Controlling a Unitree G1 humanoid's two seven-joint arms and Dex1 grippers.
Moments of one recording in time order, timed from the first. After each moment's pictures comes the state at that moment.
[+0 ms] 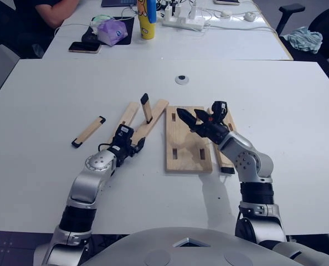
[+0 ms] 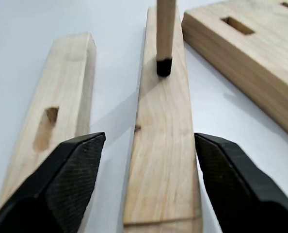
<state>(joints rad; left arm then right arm) -0.04 0.28 -0.15 -0.24 -0.10 0.66 -0.31 -0.24 -0.12 -0.11 -0.01 0.59 0.67 0.40</state>
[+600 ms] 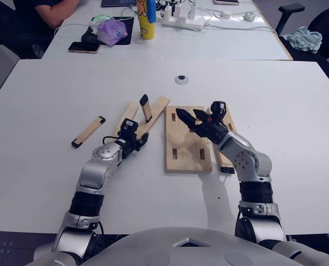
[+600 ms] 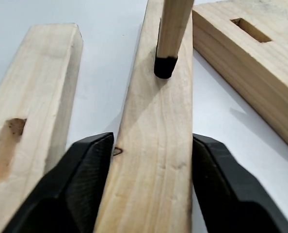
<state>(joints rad) -0.14 0.21 -0.14 -0.09 -0.11 0.69 -0.31 -0.25 -0.13 -0.10 0.01 0.59 0.66 0.41</state>
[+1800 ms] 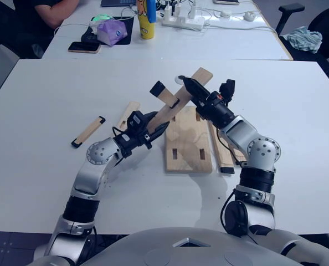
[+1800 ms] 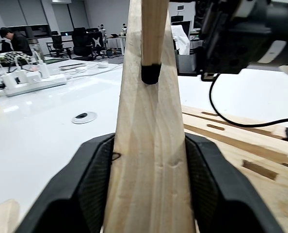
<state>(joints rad) -0.09 0.28 -0.19 -0.20 -0.21 0.22 -0.64 -0.40 -0.01 -0.36 0.00 1.15 0.94 0.19</state>
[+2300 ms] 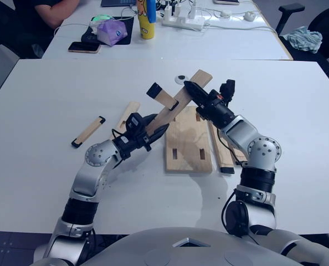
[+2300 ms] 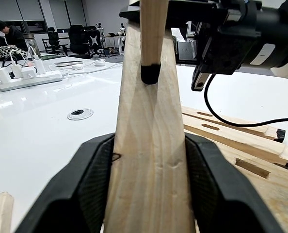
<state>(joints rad) -0.08 0.28 -0.18 -0.20 -0.24 0.23 -0.64 -0.39 -0.02 -0.35 0.00 1.15 0.94 0.17</state>
